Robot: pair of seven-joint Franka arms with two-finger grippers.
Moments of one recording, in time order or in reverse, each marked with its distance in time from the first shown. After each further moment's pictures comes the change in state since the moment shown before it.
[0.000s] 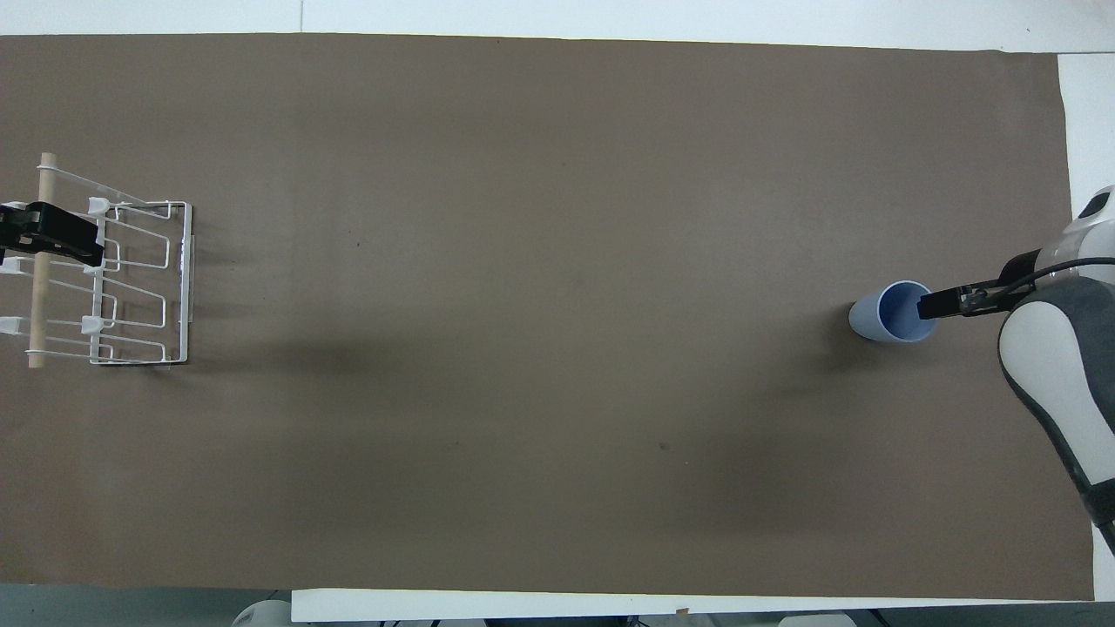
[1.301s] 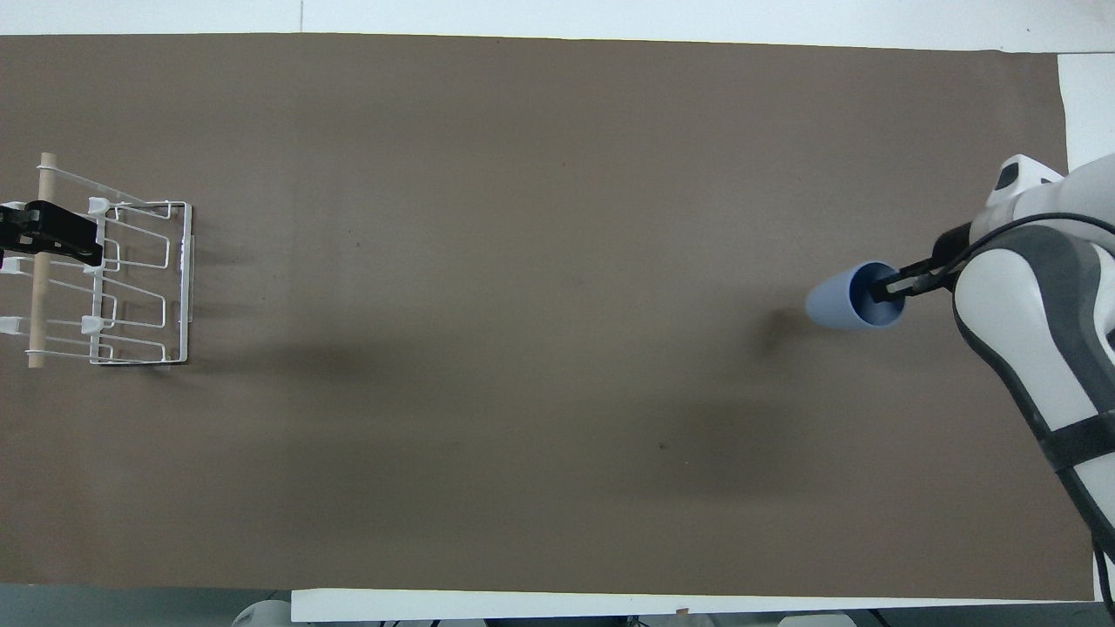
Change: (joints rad) left arm 0.001 -0.006 0.000 -0.005 0.000 0.000 -0.080; right arm 0.141 0.110 0.012 0.173 0.317 -0.146 -0.179
